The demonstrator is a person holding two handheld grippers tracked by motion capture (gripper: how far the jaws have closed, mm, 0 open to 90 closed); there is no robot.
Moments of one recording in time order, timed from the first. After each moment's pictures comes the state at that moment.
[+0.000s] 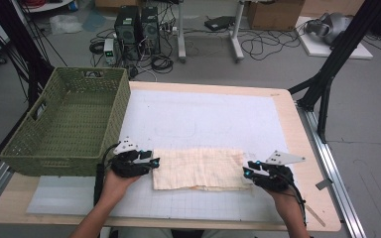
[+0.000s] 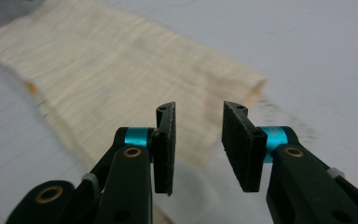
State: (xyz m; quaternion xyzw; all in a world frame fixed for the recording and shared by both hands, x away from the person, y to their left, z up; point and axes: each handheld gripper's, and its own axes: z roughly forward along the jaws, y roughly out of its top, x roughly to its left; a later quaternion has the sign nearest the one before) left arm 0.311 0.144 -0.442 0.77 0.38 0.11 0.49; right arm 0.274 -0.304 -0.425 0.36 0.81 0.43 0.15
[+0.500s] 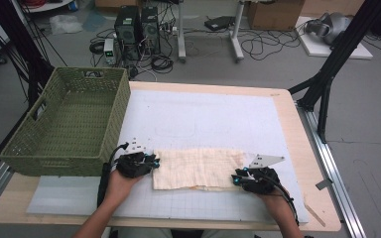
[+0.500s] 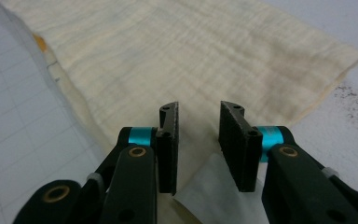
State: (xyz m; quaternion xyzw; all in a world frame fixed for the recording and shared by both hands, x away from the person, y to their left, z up) left arm 0.316 0.131 -0.451 0.81 0.38 0.14 0.43; right arm 0.281 -0.280 -0.445 0.33 0.85 0.39 0.11
